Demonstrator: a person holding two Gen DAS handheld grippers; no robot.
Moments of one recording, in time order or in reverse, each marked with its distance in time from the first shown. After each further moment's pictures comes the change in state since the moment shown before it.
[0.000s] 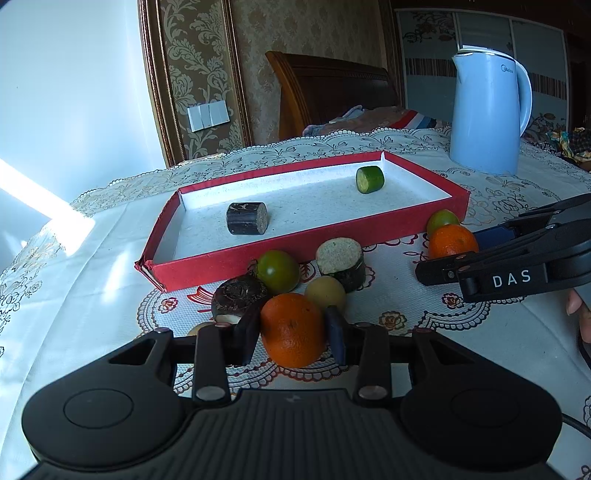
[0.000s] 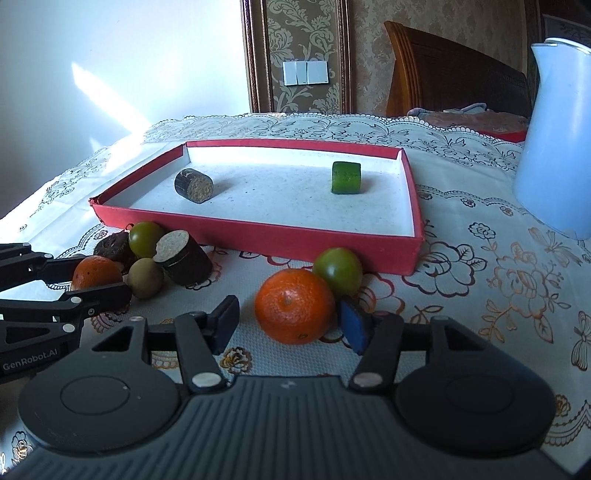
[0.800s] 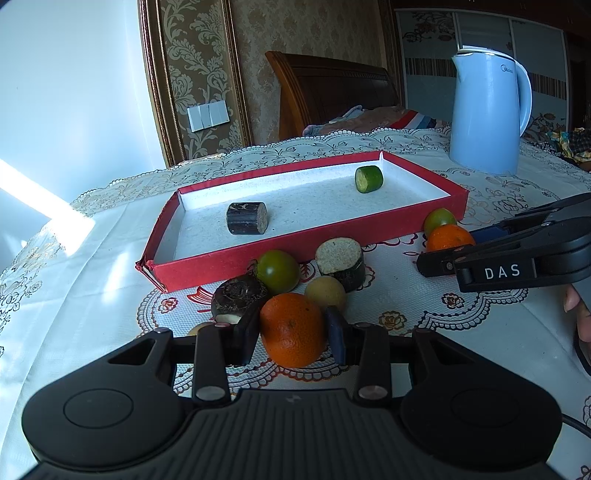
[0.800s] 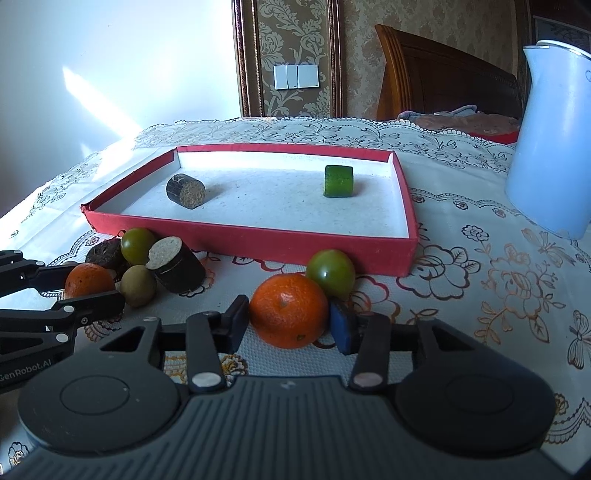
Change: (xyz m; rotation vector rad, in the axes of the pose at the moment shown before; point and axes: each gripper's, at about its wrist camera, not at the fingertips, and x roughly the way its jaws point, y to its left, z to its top) left arm 0.000 -0.001 0.000 0.002 0.000 0.001; right arm 0.000 0.000 0.001 0.009 -0.017 -0.028
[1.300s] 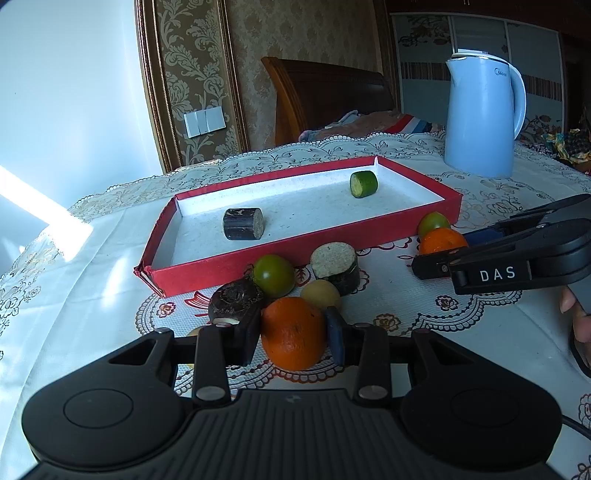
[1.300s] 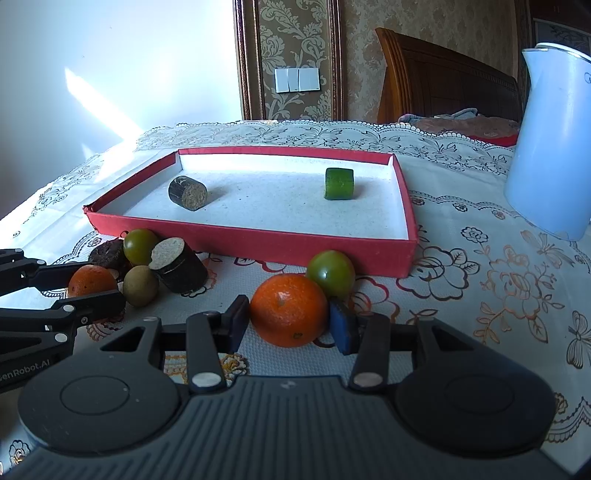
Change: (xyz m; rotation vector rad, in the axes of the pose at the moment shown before) left arm -0.003 -0.001 0.000 0.006 -0.018 -0.015; right arm -0.004 0.001 -0.001 -0.005 -0.016 0.004
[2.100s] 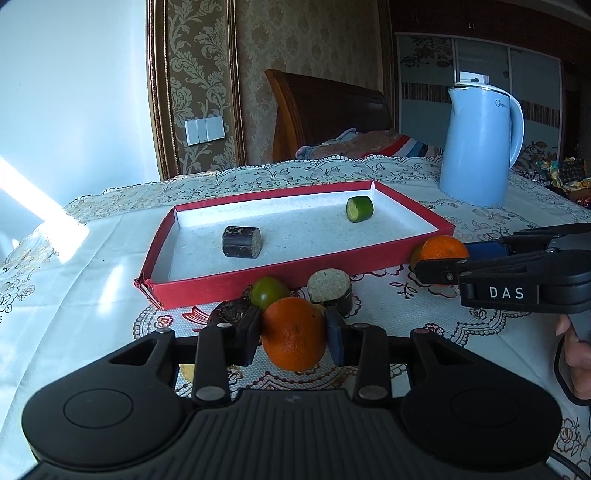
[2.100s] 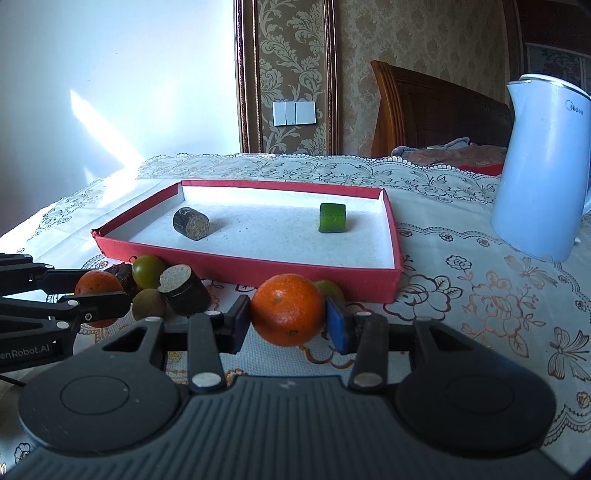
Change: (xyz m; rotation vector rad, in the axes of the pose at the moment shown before) left arm -0.008 0.010 0.013 -0.071 -0.043 -0.034; right arm -0.024 0.000 0.003 -0.010 -0.125 -0.025
